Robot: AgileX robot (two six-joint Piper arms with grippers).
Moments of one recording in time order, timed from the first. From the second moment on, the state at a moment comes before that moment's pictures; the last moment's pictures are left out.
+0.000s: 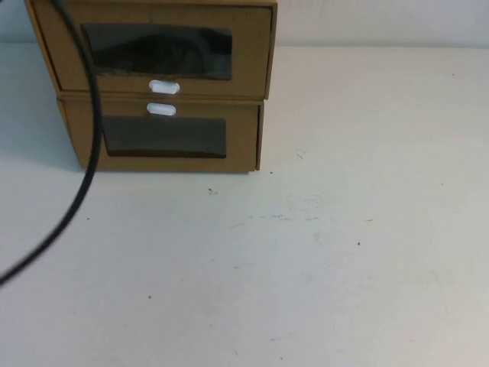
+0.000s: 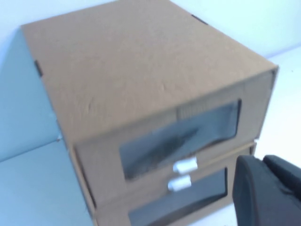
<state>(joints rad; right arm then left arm) 0.78 0.87 -1.33 -0.12 1.16 0.26 -0.11 1.01 -1.23 -0.50 0.70 0.62</state>
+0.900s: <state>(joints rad) 0.78 0.37 -0.49 -0.01 0.48 0.29 -0.11 -0.01 -0.01 -0.69 0.16 0.70</state>
